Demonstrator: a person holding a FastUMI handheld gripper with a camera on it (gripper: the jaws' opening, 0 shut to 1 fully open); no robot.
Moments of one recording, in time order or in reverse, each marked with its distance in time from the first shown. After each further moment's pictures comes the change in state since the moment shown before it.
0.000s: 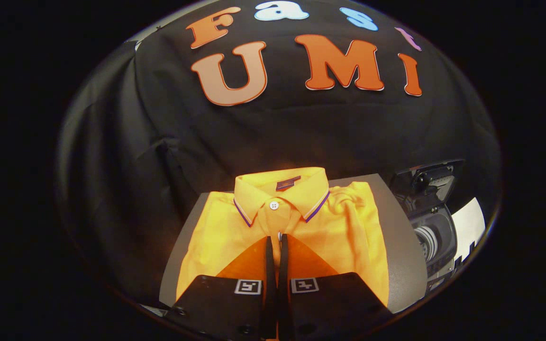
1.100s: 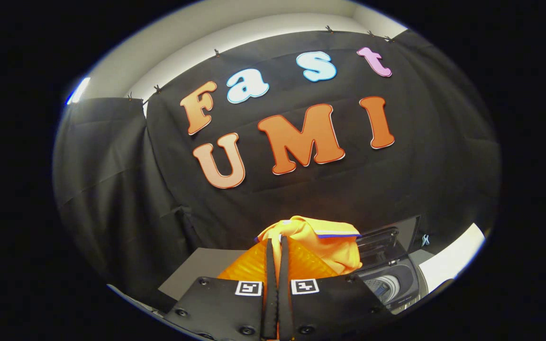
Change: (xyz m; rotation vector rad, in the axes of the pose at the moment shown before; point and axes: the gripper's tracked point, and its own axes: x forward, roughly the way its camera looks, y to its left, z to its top) arm -0.194 -0.231 0.129 0.024 -0.352 0.125
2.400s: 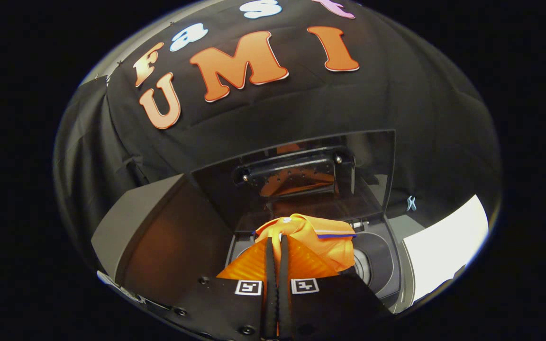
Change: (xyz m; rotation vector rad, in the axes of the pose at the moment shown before) arm 0.098 -0.240 -0.226 0.043 0.349 -0.098
